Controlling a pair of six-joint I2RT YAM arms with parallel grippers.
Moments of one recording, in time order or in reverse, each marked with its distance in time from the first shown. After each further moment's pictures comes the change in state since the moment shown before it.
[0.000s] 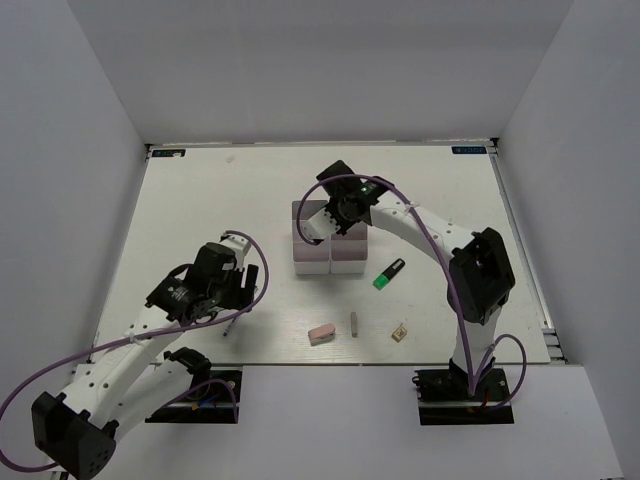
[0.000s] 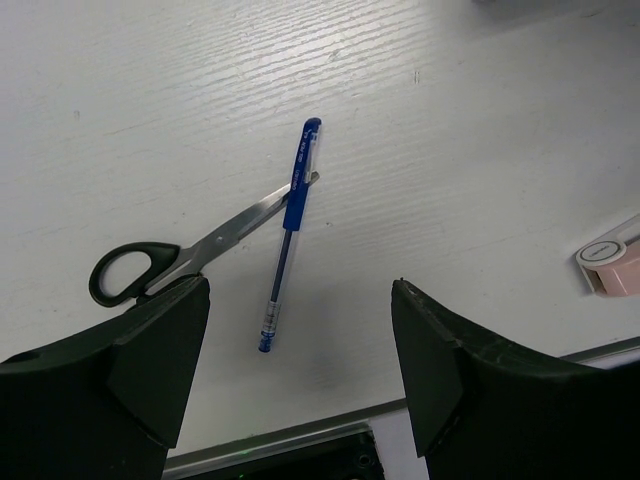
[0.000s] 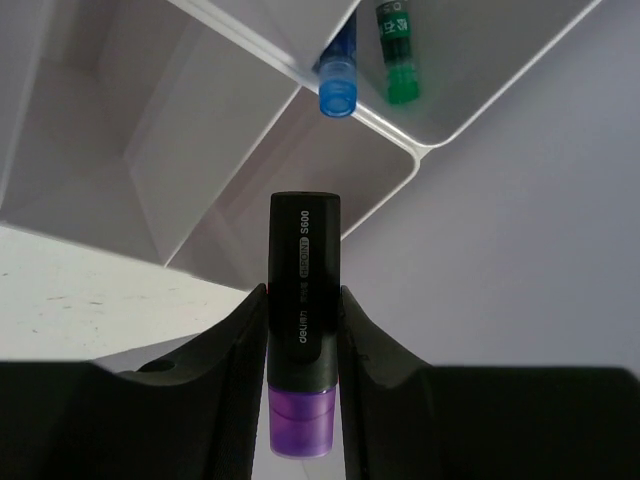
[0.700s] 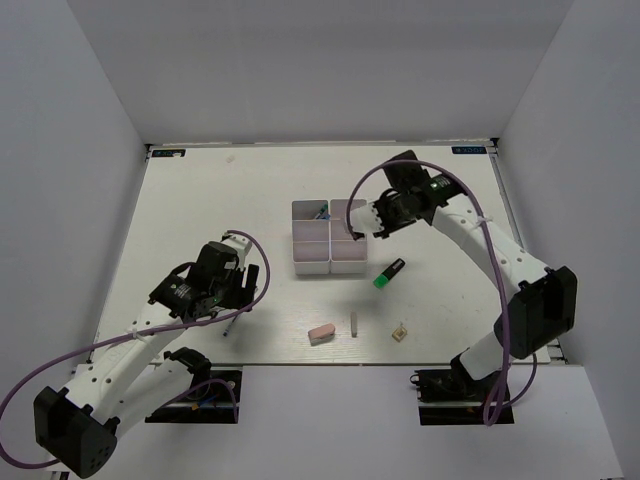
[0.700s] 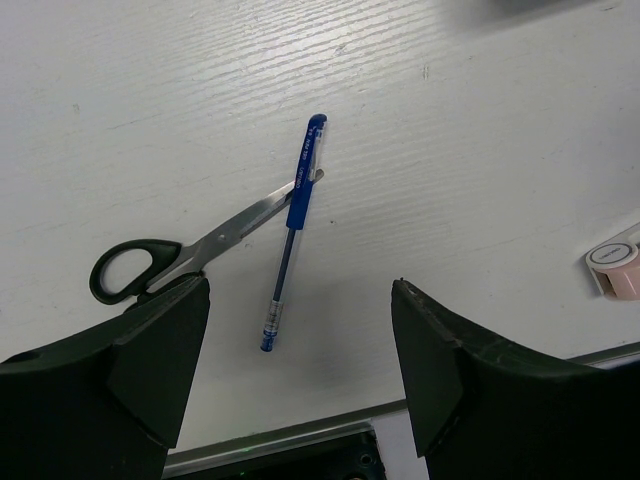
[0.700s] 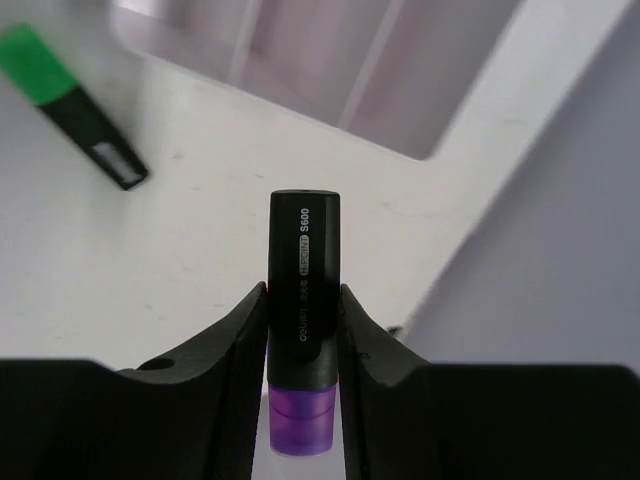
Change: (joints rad) left arm 0.000 0.023 0.002 0.000 -0.008 -0.003; right arm -0.230 -0.349 -0.204 -0.209 -0.419 0.097
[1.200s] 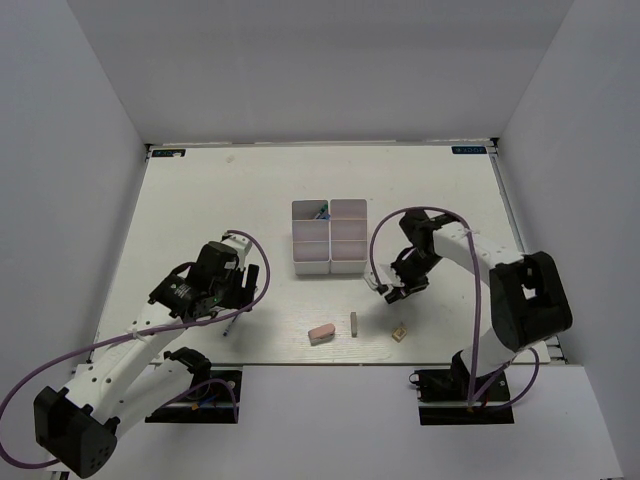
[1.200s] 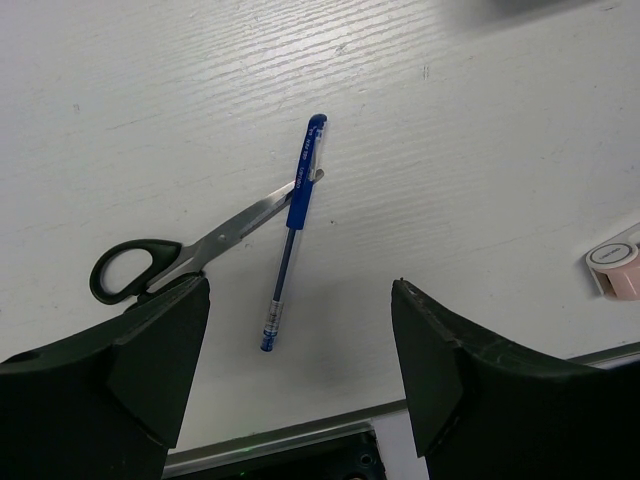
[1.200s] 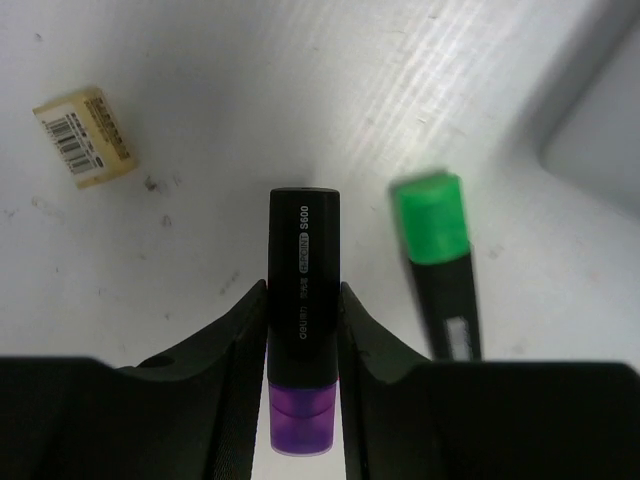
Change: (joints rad) left arm 0.000 0.000 0.000 0.000 0.000 0.000; right arm -0.127 0.068 -0.463 0.008 -0.335 -0.207
